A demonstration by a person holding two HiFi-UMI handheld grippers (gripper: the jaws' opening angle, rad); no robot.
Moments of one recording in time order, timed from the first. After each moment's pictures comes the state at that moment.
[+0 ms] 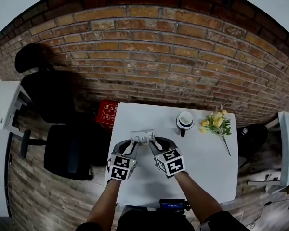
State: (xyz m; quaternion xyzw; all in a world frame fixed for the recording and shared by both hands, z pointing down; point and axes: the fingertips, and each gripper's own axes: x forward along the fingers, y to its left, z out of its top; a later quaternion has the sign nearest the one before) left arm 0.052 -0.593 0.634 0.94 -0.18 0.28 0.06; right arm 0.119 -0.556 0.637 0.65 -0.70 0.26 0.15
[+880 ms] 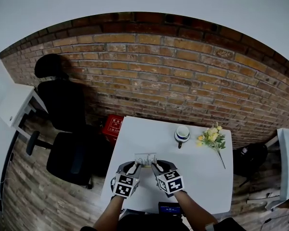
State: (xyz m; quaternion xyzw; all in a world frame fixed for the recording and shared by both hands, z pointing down) left arm 0.019 -0.513 0.624 0.93 -0.21 0.29 0.07; right arm 0.088 -0.478 0.628 0.63 -0.71 0.26 0.15
